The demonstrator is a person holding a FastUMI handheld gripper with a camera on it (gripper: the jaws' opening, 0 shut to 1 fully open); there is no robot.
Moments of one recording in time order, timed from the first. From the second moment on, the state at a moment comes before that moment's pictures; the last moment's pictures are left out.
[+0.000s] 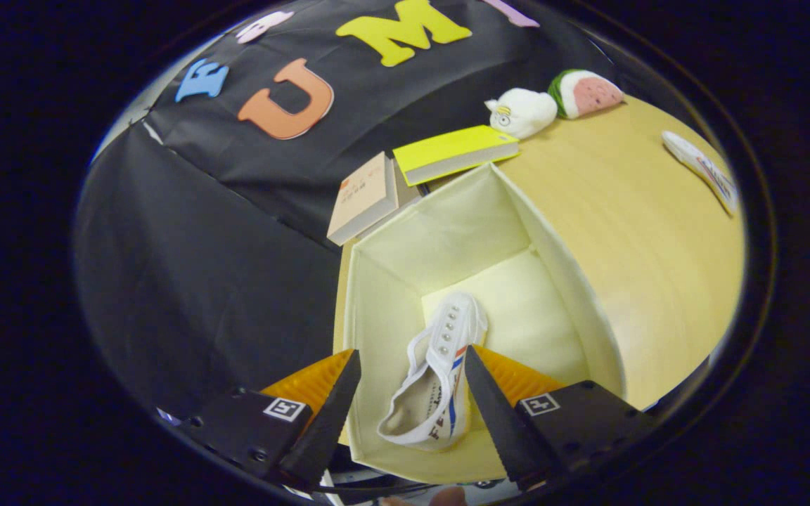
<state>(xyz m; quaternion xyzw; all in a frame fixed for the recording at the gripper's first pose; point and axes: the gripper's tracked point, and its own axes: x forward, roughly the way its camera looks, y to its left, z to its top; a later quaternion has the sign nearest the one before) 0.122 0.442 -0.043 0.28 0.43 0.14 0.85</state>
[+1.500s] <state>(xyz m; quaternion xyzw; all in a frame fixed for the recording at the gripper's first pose) 0.130 -0.096 -0.047 -0.01 0.29 0.00 0.96</state>
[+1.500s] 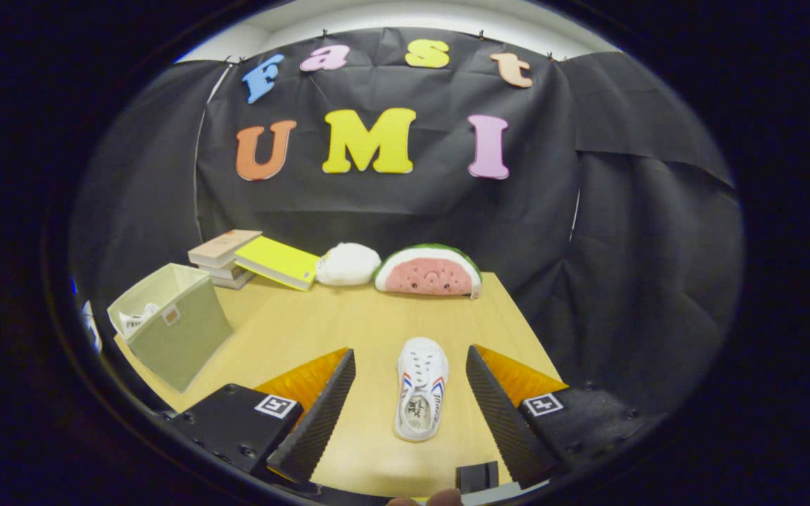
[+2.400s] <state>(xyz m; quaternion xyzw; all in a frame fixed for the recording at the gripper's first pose) 0.186 -0.133 -0.201 0.04 0.58 0.05 0.81</state>
